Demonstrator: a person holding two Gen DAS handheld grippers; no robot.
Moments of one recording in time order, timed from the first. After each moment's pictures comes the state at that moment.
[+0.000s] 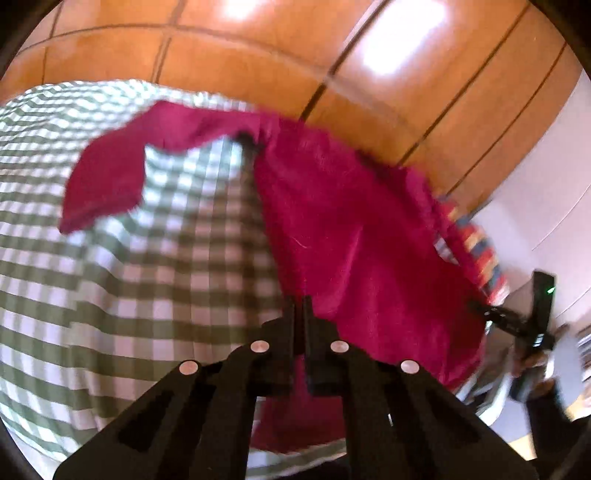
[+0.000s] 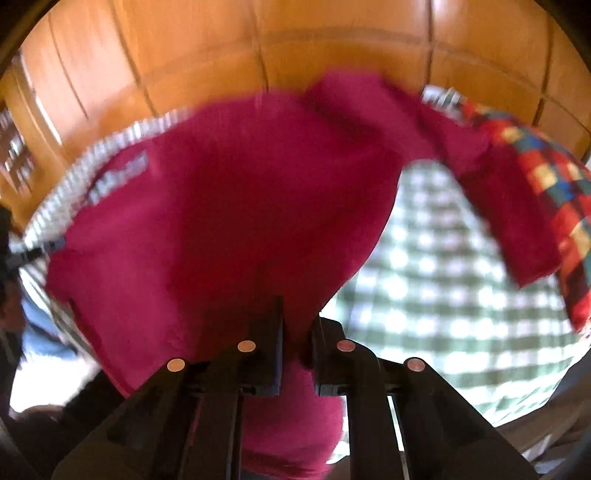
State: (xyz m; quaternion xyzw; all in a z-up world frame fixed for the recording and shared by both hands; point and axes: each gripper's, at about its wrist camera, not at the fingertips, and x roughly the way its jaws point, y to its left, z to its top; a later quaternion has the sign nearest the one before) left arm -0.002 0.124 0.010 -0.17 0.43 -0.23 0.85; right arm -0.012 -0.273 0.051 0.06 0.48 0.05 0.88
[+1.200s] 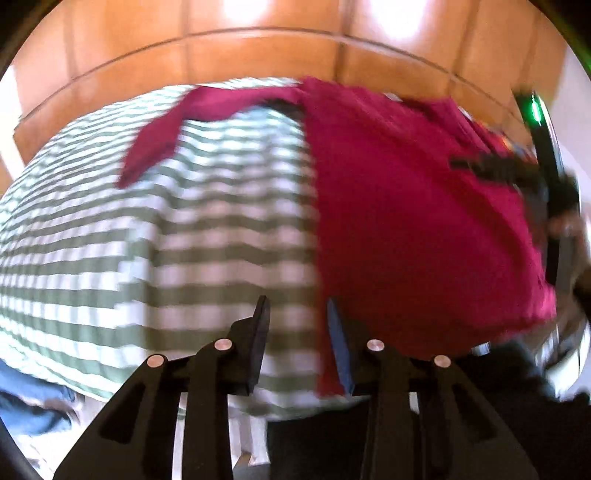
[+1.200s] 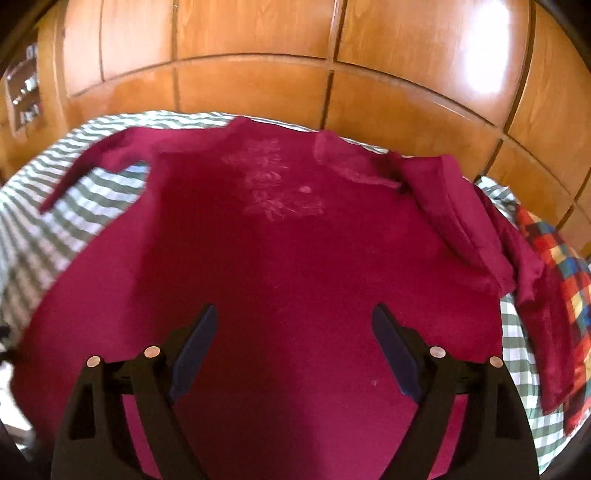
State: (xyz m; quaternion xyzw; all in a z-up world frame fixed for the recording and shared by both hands) left arm -0.071 0.112 -0.020 0.00 0.46 -0.09 0.88; right arm 0.095 -0.145 0.009 -0.09 0.43 0.05 0.90
